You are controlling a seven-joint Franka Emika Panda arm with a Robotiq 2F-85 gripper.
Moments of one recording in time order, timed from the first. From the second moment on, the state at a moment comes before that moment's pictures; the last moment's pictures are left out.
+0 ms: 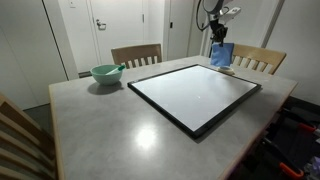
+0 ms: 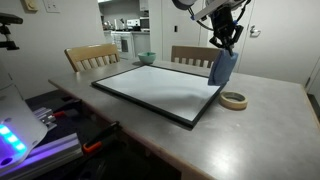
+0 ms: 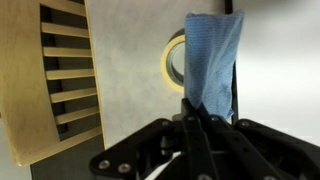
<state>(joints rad) -0.11 0.65 -0.28 -1.51 -0.41 2.07 -0.02</state>
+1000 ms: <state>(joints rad) -0.05 0.69 -0.18 -1.84 -0.44 2.27 0.08</state>
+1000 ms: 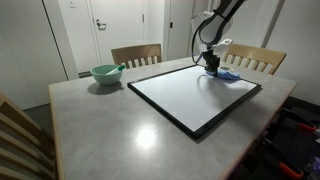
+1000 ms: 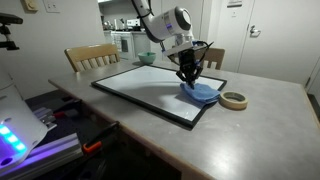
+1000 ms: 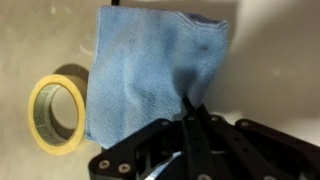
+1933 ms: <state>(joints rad) -0.09 0.59 -0.04 -1.97 -0.11 2.51 0.03</state>
